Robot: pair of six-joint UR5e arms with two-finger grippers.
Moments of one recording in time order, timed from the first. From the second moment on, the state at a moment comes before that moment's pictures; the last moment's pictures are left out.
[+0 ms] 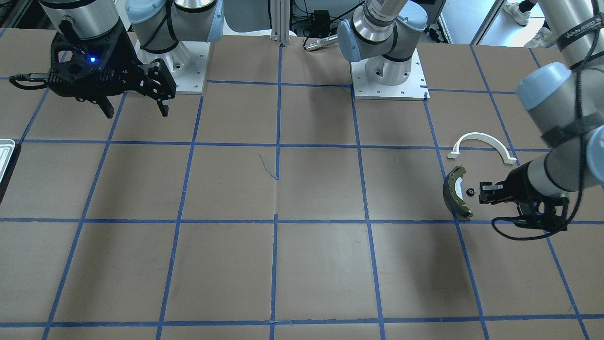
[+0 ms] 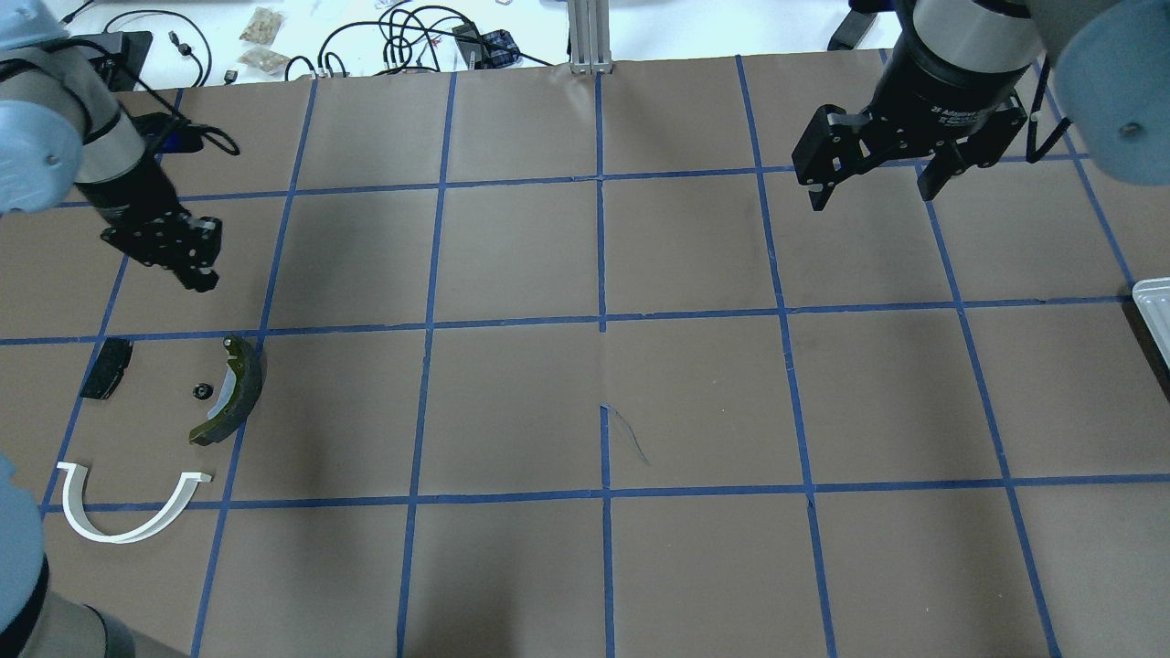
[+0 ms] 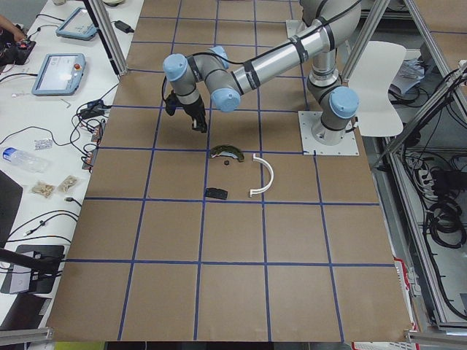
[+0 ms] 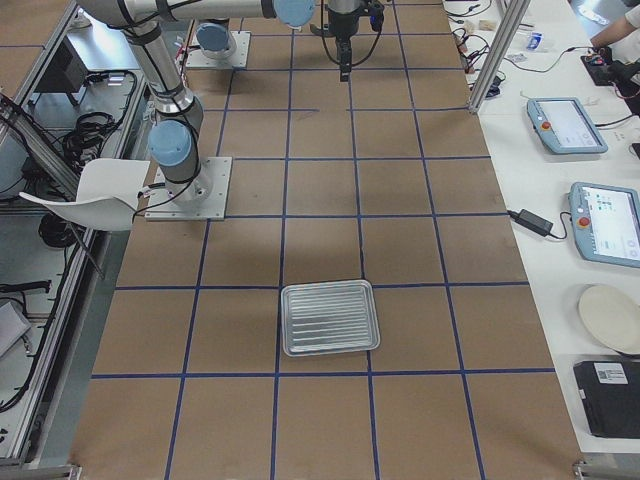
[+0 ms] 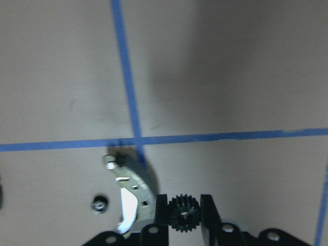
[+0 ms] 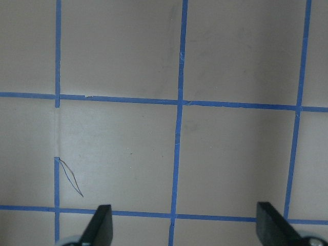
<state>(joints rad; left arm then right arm) -1.12 -1.92 -1.59 -1.40 1.66 0.50 1.58 -1.60 1.57 -1.59 -1.56 -0.05</state>
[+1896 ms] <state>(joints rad) -0.94 -1.98 -1.83 -1.19 1.66 0.68 1.58 -1.60 1.57 -1.59 -1.56 -0.05</state>
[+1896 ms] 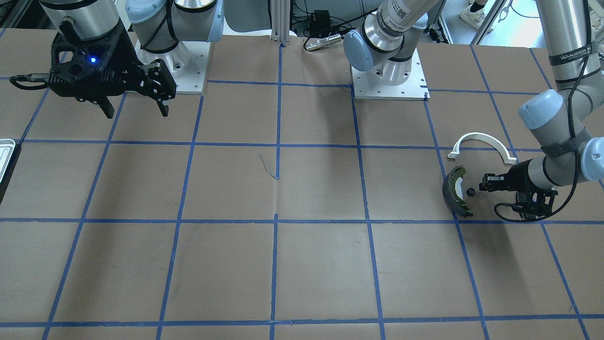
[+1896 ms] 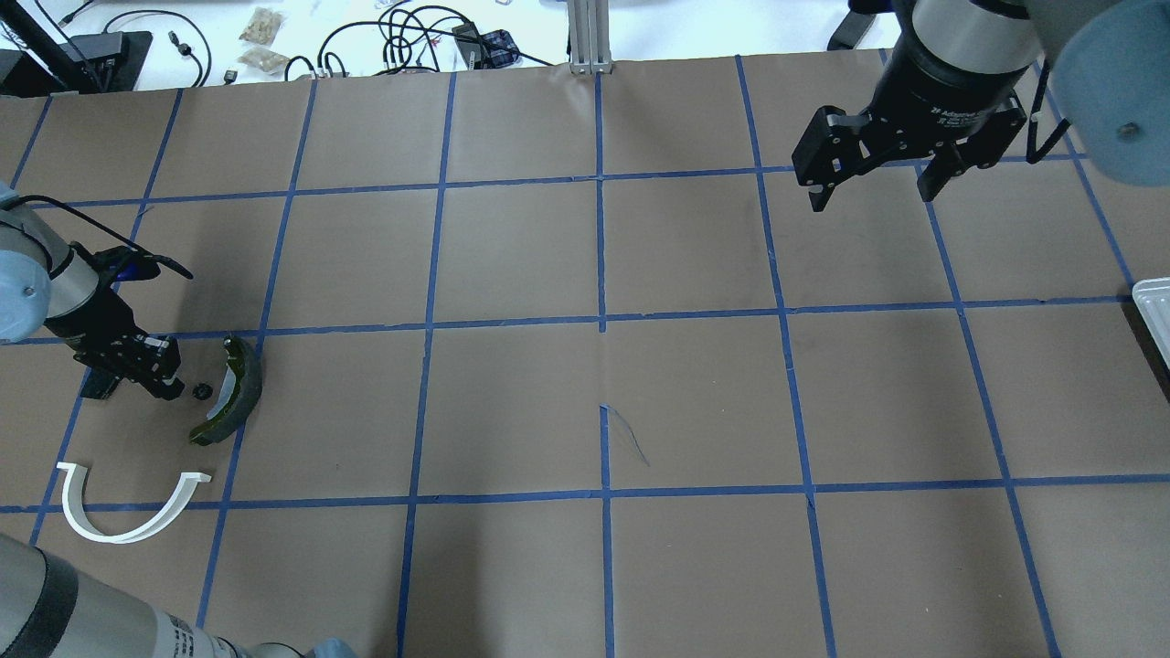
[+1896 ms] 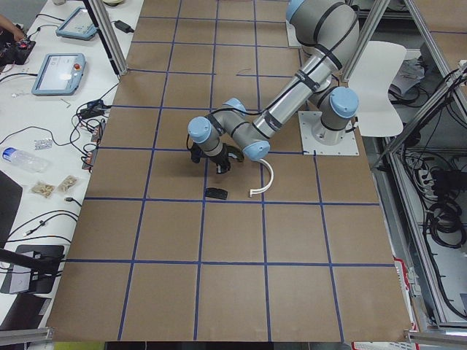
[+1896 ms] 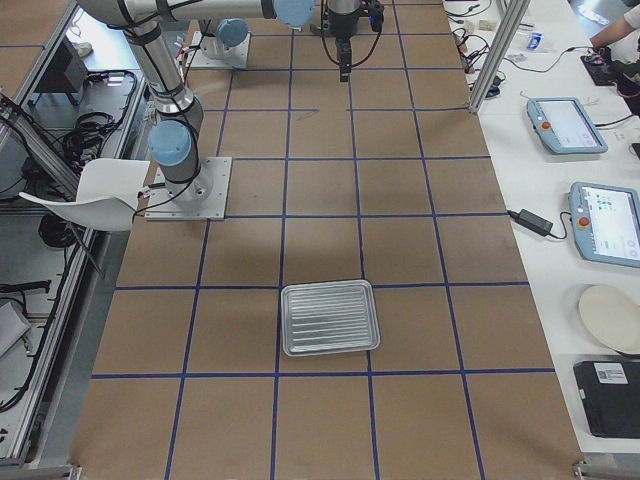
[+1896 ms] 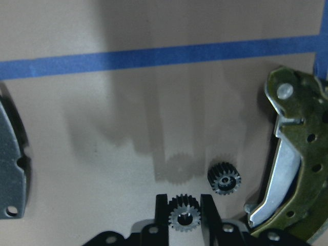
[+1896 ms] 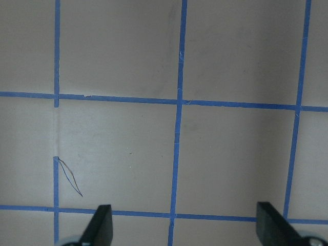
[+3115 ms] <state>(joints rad) -0.98 -1.96 -1.80 -1.20 1.64 0.68 1.58 -1.60 1.57 -1.59 -1.56 -0.05</state>
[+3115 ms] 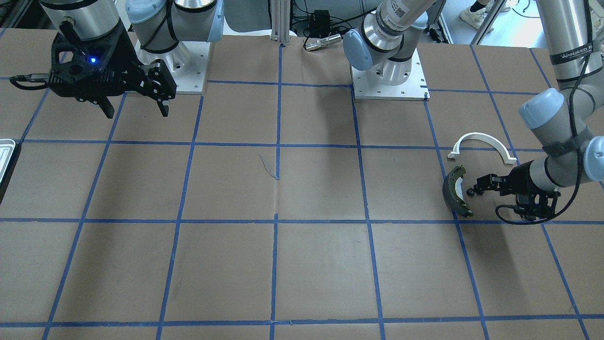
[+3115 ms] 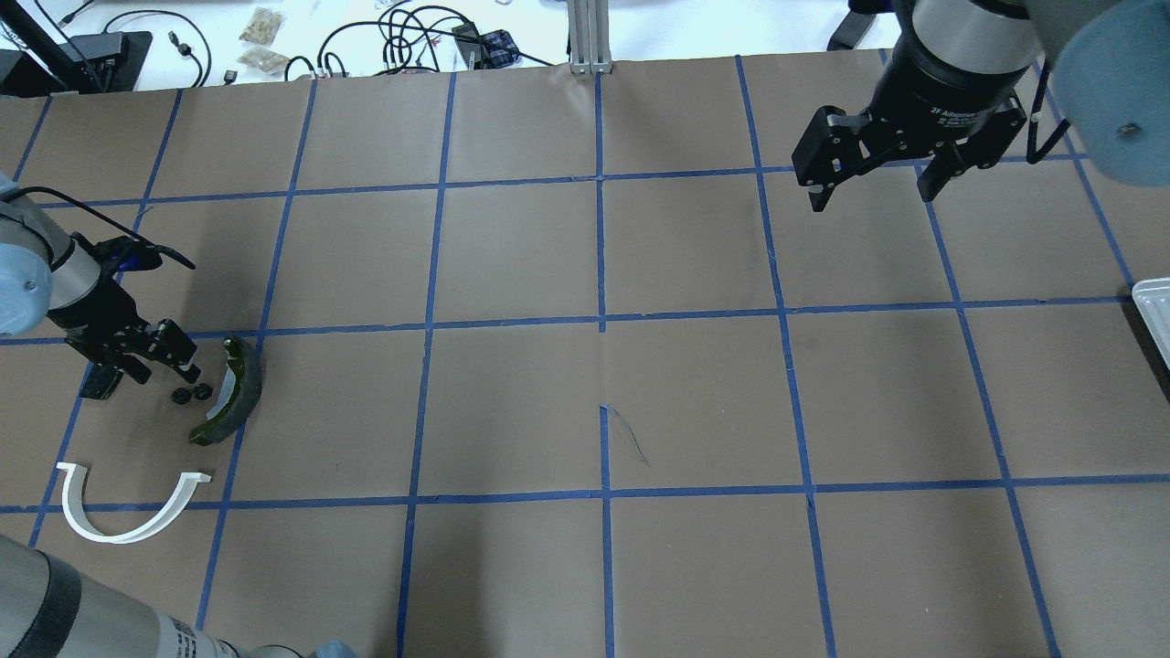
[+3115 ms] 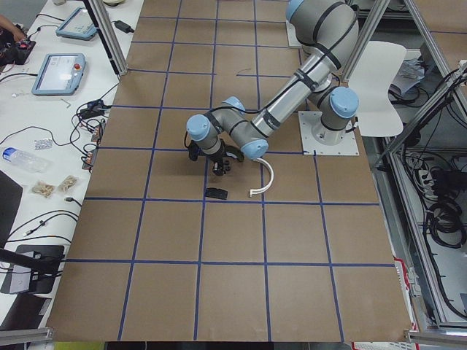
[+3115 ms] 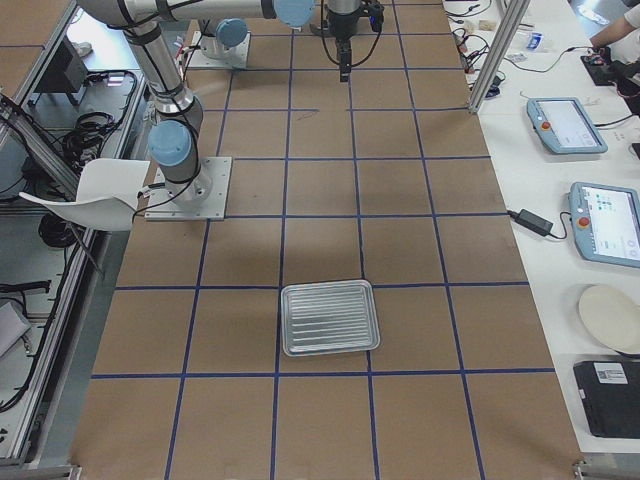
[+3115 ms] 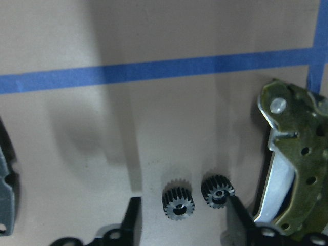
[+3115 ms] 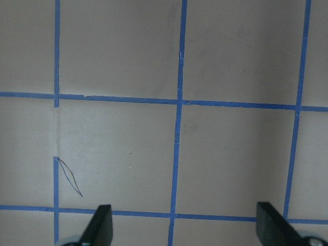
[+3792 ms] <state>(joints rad) -1.22 -1.84 -1.48 -1.54 1.65 0.43 1.57 -1.60 1.57 -1.59 -1.56 -0.05</state>
